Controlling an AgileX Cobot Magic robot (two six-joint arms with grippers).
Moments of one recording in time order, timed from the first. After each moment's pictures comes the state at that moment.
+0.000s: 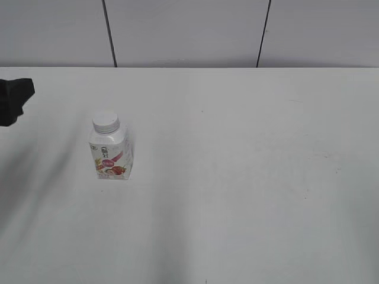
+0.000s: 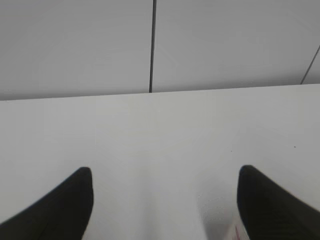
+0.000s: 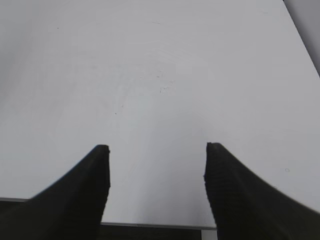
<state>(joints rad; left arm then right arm) -0.16 1.17 -0.39 0.14 -0.40 -0.14 0.00 -0.01 -0.51 0.12 1.10 -0.17</state>
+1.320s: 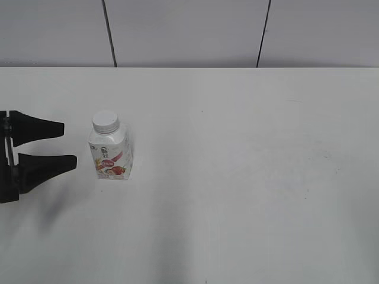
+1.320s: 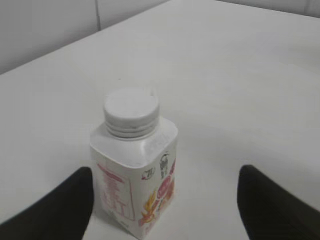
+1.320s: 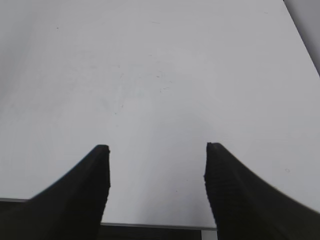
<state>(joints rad) 0.27 1.75 -0.51 1.54 -1.17 -0.45 0.00 -0.01 -0.51 0.12 1.10 -0.17</state>
